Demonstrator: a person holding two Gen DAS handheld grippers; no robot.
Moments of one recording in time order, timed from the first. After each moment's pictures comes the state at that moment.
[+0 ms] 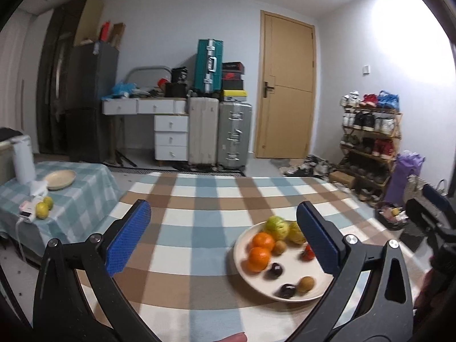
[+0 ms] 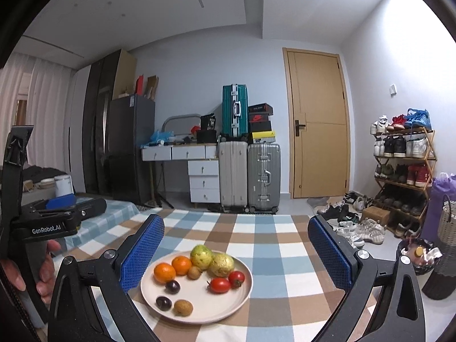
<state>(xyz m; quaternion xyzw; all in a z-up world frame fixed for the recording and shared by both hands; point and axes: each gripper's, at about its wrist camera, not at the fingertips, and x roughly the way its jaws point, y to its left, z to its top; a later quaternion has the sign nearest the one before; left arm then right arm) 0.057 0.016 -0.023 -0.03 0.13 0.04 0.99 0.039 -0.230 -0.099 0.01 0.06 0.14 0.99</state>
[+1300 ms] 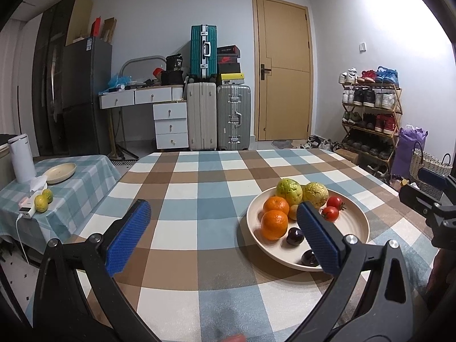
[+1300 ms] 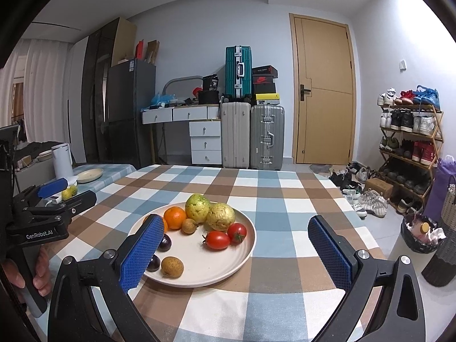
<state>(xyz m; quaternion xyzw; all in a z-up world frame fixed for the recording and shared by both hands) 0.083 0.015 -0.098 -0.01 0.16 0.03 0.99 0.073 -0.219 -0.150 -0.01 0.15 0.15 0.98</state>
